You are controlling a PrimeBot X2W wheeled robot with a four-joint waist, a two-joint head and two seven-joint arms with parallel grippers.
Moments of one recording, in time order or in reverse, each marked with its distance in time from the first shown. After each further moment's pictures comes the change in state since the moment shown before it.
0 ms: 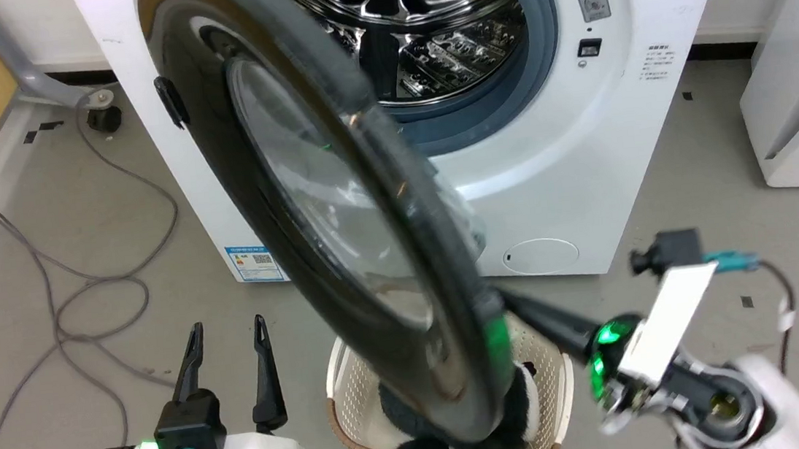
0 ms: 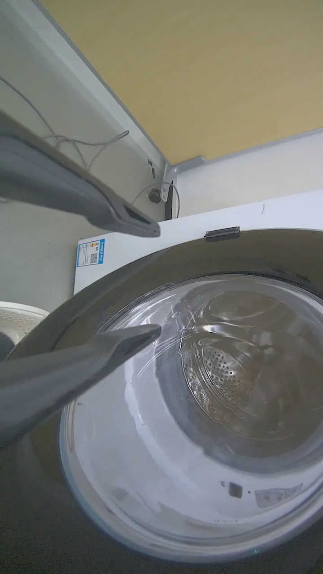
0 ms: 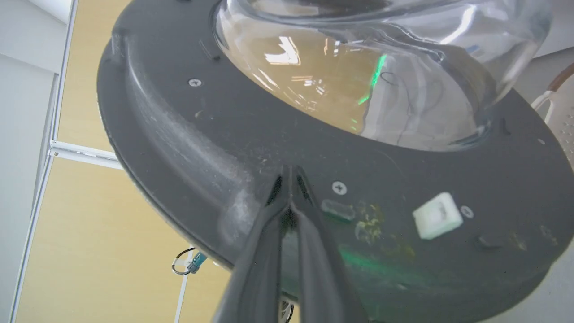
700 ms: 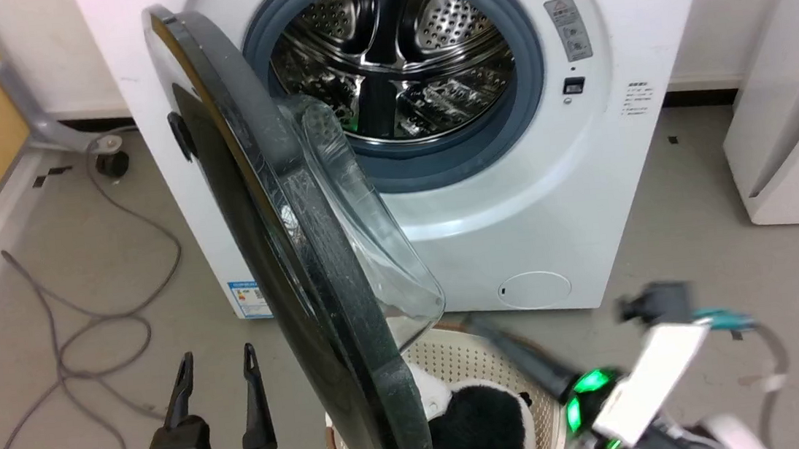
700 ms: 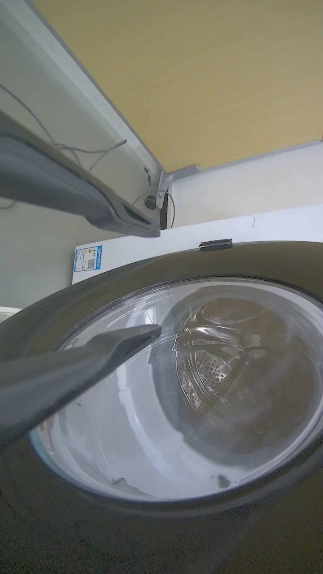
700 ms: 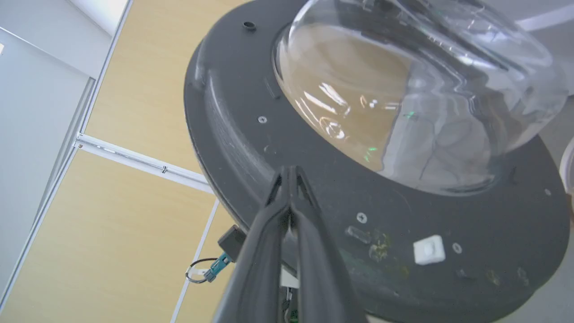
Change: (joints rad) left arm 0.052 0.002 0.030 -0.001 0.007 -0.011 0.000; right arm 0.164 0.087 0.047 -0.153 -0.102 0.000 -0.119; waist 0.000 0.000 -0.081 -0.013
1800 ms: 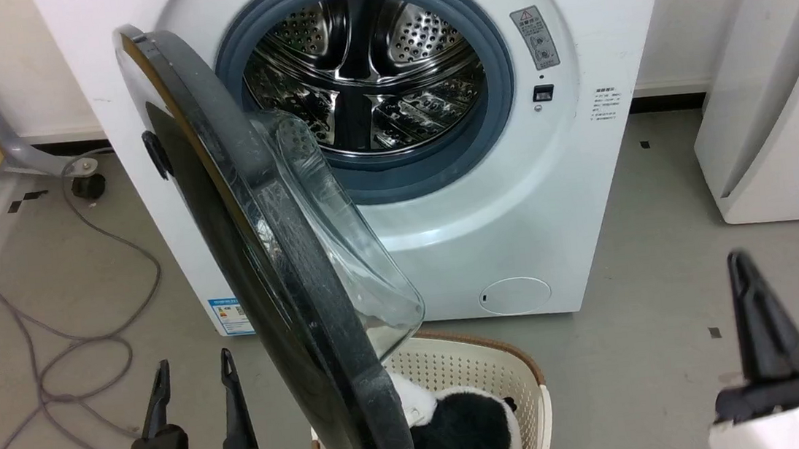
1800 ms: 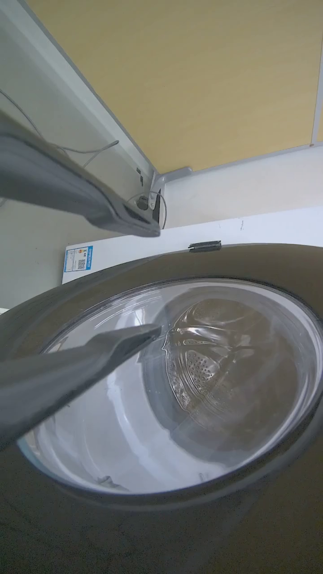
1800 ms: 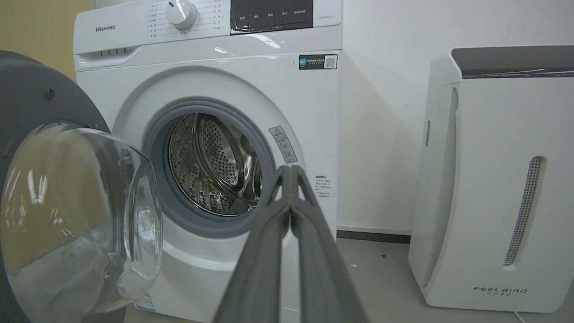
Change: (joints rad) left arm 0.031 0.000 0.043 -0.041 0.000 0.010 0.000; right arm 0.195 0.038 -0.464 -0.162 -1.409 0.001 -0.643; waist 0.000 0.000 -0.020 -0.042
